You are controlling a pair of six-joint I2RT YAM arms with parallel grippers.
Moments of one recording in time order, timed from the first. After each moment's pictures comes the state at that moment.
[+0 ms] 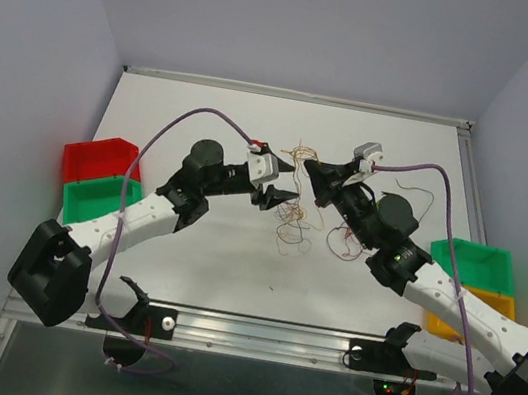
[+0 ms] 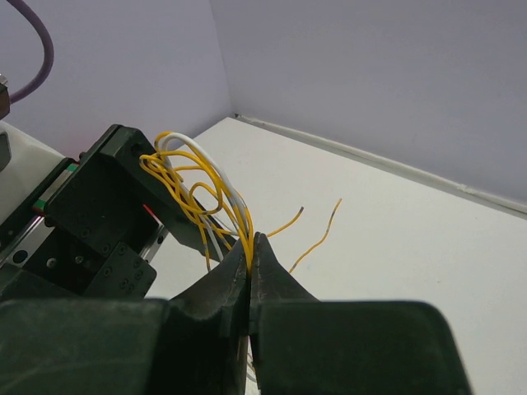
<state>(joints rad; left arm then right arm) -0.62 1.26 0.78 0.49 0.68 0.22 0.82 1.04 0.78 0.45 0.11 0.10</state>
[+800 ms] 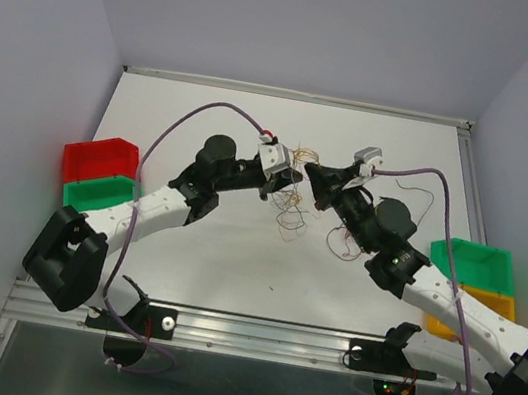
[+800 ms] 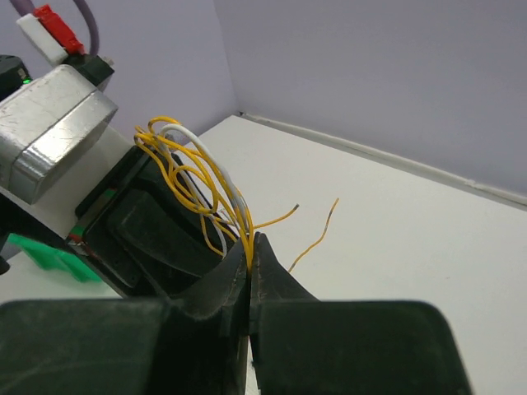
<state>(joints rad) -0.63 1.37 0.85 0.50 0.63 0.15 0.82 1.04 0.75 0.49 0.12 0.12</state>
